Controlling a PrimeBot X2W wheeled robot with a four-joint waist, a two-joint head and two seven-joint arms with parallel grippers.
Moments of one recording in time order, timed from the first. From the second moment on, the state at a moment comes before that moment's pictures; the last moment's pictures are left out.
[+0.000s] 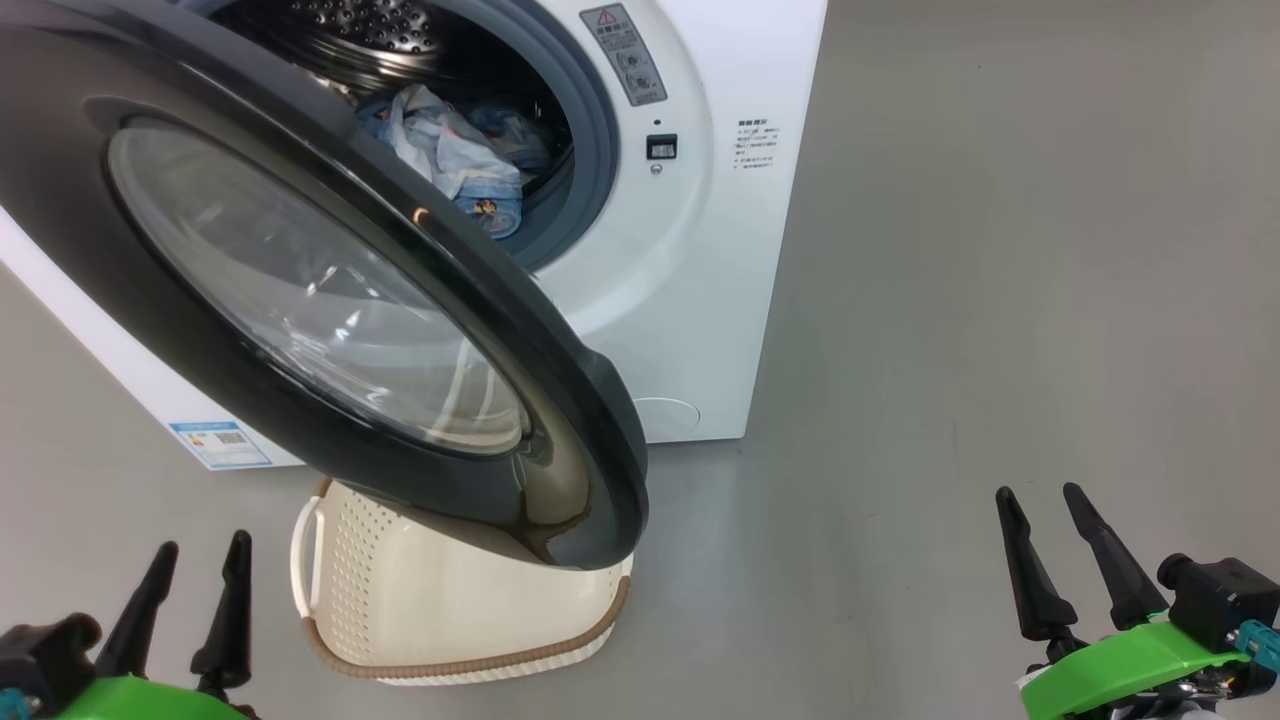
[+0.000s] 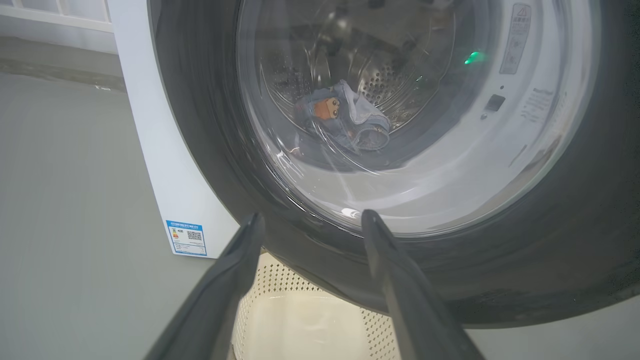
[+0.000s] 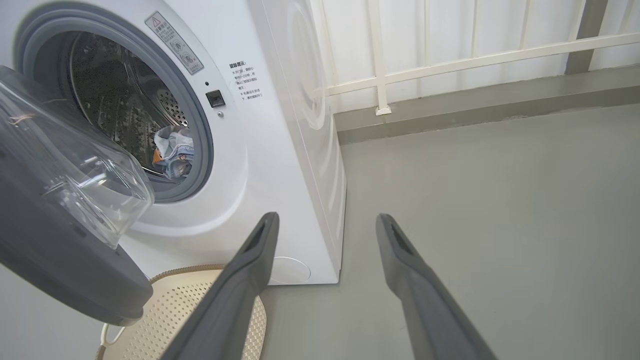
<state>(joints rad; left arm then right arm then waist) -0.06 0.35 -0.16 0.25 -0.67 -0.13 -0.25 -0.06 -0.18 0.02 0.23 0.41 0.13 -0.26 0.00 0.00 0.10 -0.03</state>
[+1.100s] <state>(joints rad) 0.00 0.16 -0.02 0.24 -0.40 -0.13 -0.25 -0.04 -0.17 0.01 0.23 0.41 0.13 -0.26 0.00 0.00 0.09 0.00</state>
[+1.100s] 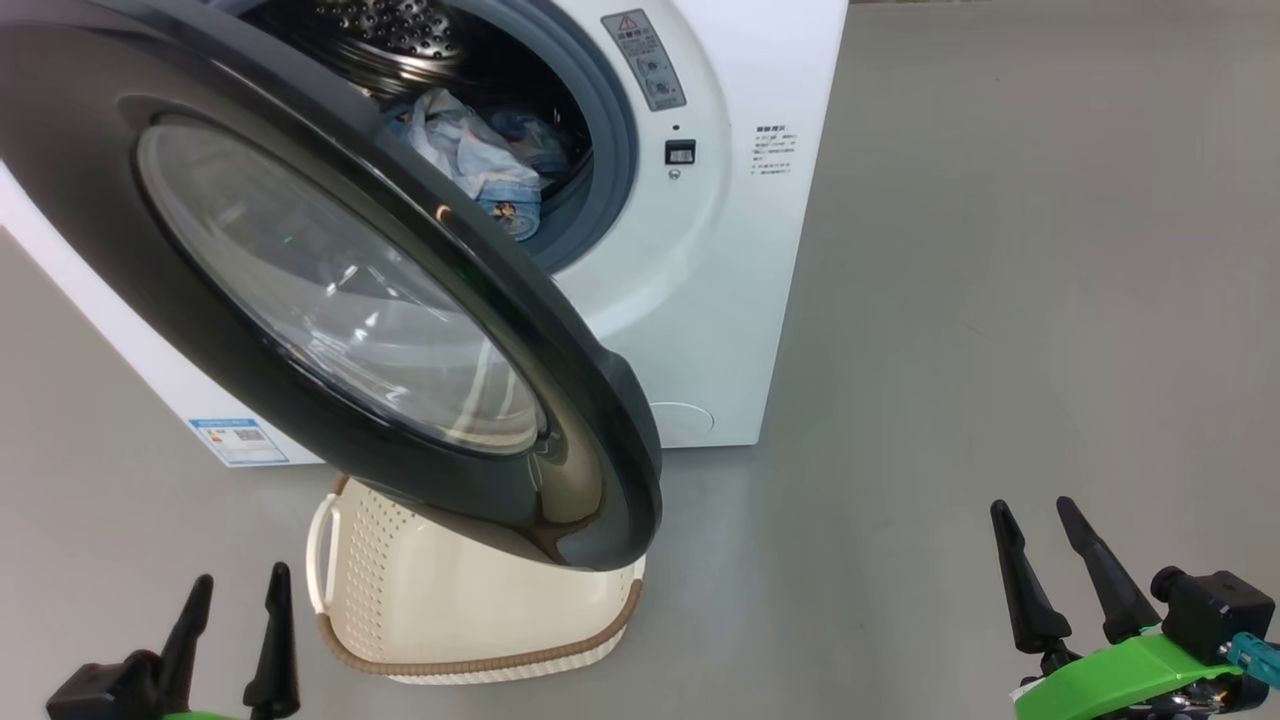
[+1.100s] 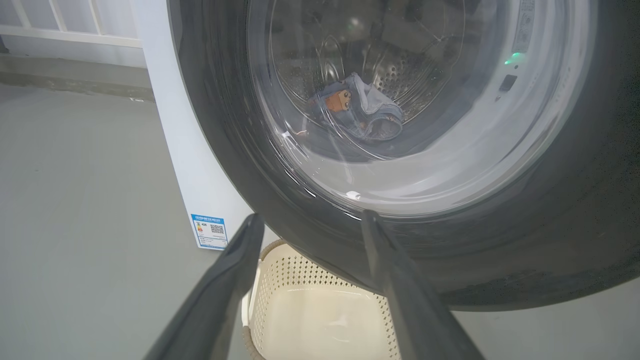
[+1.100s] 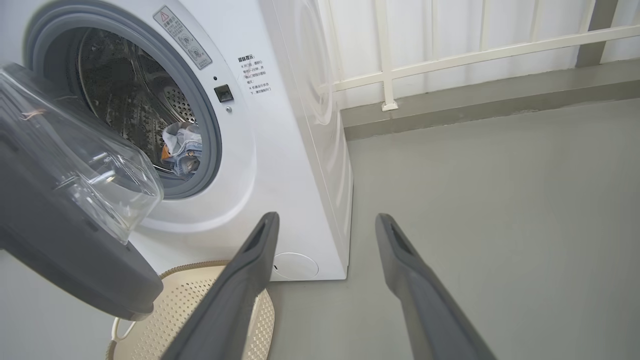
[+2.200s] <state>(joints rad) 0.09 0.08 0.01 0.15 -0.37 -0.13 -0.26 -0.25 -0.13 0.34 -0.23 0.48 0.13 -0.26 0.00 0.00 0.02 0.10</state>
